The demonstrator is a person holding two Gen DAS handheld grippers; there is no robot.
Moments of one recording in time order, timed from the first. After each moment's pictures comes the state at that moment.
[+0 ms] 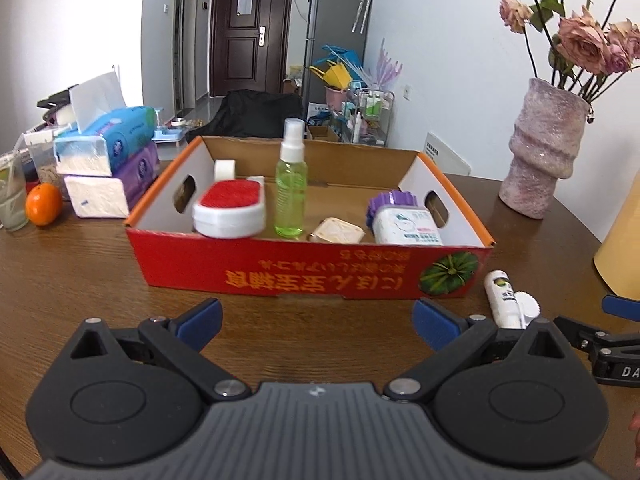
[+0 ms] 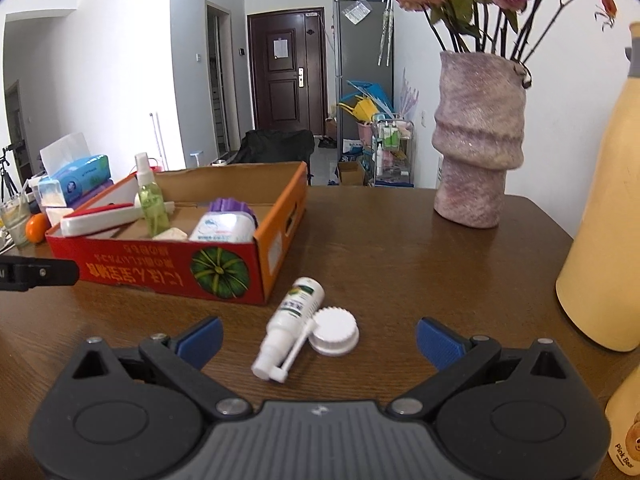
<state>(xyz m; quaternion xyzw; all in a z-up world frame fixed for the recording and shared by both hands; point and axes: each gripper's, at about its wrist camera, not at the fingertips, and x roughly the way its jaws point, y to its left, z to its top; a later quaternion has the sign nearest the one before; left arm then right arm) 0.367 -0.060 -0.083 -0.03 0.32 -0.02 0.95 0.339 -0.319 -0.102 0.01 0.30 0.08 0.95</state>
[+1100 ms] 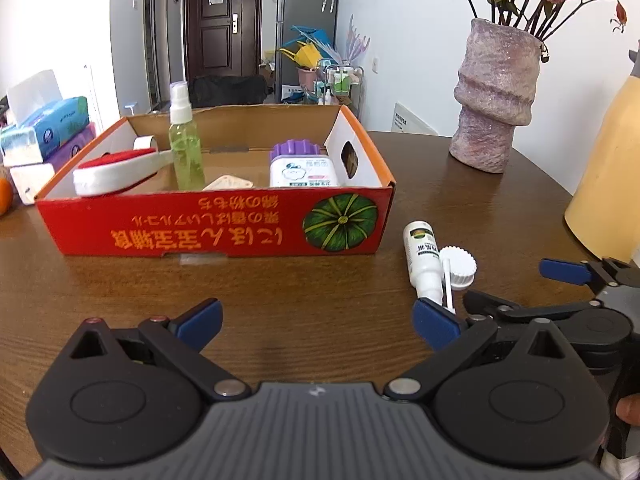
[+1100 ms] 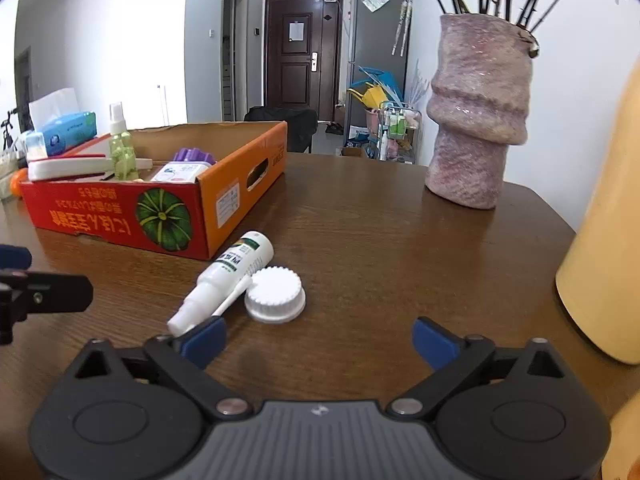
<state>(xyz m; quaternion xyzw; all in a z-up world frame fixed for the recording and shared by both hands) 0.364 -0.159 -0.113 0.00 0.35 -0.04 0.94 0.364 -0.349 -0.145 -0.04 0.31 0.09 0.94</state>
